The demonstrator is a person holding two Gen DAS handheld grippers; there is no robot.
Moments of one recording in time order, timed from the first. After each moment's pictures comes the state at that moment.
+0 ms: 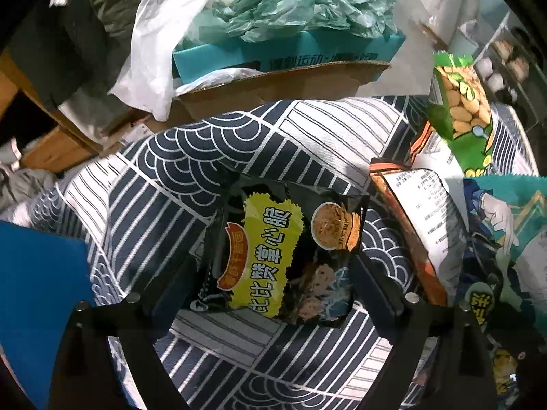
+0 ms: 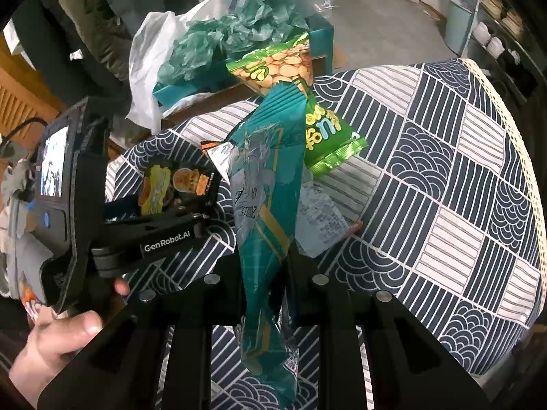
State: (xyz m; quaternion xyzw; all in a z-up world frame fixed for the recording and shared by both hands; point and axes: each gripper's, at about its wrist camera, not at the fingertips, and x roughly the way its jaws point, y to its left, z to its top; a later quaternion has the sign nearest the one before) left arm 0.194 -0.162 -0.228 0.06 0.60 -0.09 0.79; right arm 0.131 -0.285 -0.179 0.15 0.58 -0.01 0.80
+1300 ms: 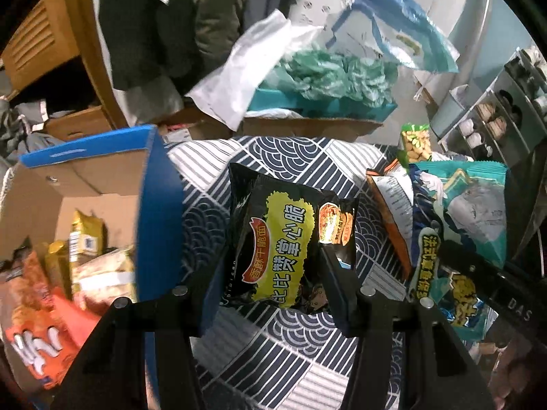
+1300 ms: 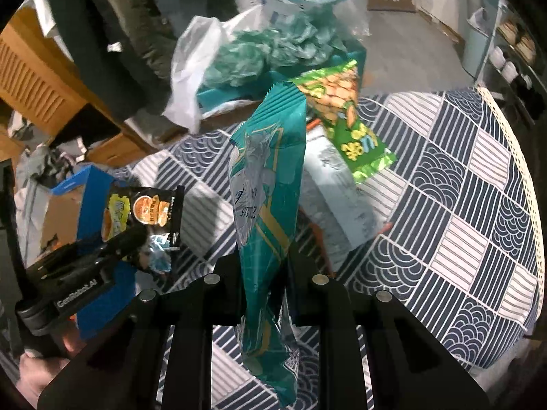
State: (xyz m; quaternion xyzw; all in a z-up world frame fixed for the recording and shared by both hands) left arm 0.115 -0.069 -0.132 -0.03 0.54 -0.08 0.84; right arm 0.118 -0.239 -0.136 0.13 0.55 0.04 0.82
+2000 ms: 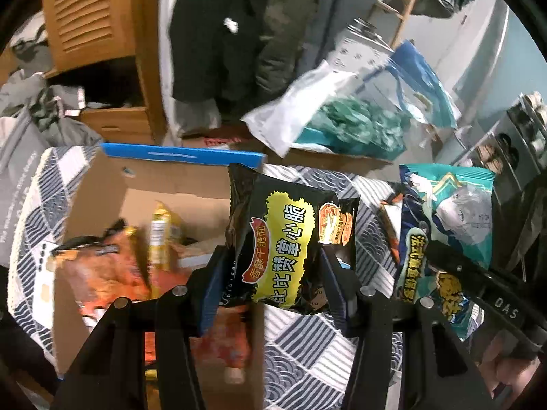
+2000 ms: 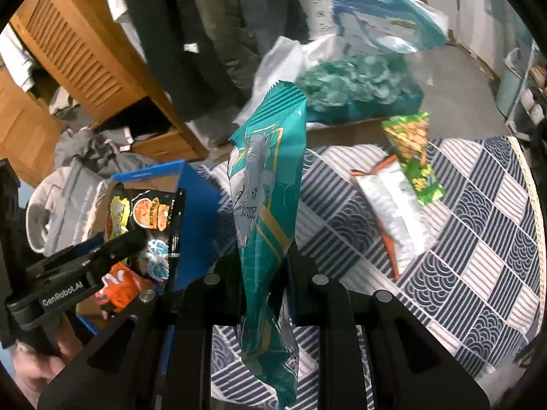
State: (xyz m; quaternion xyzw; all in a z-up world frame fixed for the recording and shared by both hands) left arm 0.077 0.026 -0.067 -0.08 0.50 -0.04 0.86; right arm 0.108 -0.162 -0.078 0.11 0.52 0.12 0.84
